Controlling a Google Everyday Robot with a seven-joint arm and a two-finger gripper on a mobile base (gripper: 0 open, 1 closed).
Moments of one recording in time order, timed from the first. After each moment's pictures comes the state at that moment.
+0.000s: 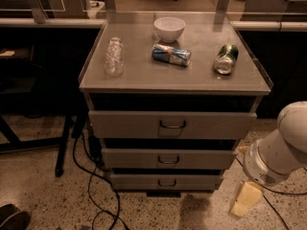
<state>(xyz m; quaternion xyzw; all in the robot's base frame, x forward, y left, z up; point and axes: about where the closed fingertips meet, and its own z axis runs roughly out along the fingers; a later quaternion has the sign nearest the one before) 0.385 -0.224 0.698 -0.56 0.82 0.08 0.11</state>
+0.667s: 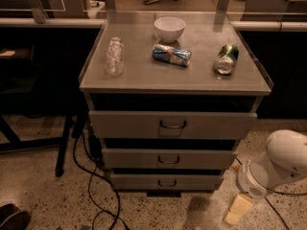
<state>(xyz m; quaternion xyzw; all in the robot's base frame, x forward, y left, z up) 0.389 -0.241 0.591 -0.53 0.83 0.13 0.10</state>
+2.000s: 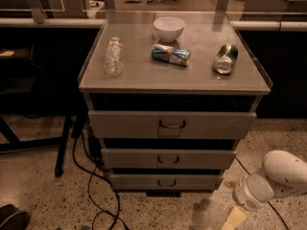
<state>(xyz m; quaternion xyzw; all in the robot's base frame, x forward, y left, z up) 0.387 -0.243 0.498 -0.52 0.82 0.20 0.11</state>
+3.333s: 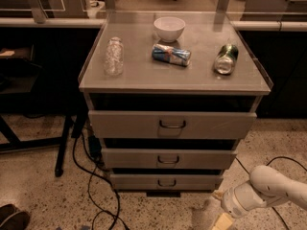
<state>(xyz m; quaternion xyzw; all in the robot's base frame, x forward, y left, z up) 0.391 -0.223 0.393 -0.49 0.81 0.29 0.12</state>
